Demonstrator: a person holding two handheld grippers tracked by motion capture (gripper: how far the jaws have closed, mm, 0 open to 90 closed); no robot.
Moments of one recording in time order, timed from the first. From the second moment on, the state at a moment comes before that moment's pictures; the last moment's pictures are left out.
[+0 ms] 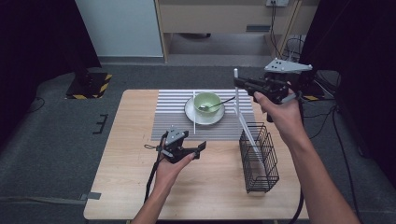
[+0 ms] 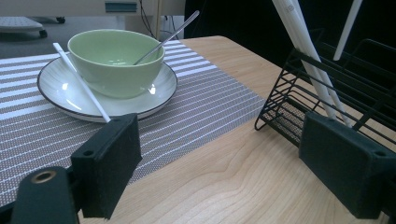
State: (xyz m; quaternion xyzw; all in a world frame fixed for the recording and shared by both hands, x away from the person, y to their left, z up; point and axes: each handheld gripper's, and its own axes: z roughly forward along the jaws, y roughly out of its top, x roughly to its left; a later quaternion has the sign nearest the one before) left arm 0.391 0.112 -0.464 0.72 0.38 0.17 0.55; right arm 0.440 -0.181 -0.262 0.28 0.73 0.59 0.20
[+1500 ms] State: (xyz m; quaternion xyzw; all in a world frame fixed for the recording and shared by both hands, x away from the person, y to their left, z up) left arm 0.385 0.087 -0.453 0.73 0.33 0.11 0.59; right arm 0.440 -0.135 -0.286 0.27 0.70 0.66 0.10
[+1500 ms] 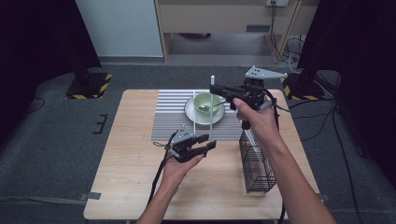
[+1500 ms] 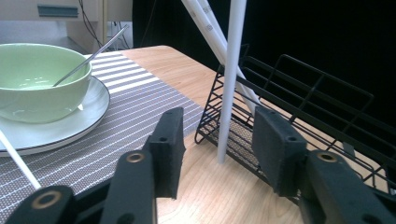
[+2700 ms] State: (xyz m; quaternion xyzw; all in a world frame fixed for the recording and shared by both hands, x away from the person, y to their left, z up) left arm 0.384 0.092 -0.452 0.73 0.33 0.09 0.59; right arm 0.445 -0.131 -0.293 0.27 0.69 0.66 0.07
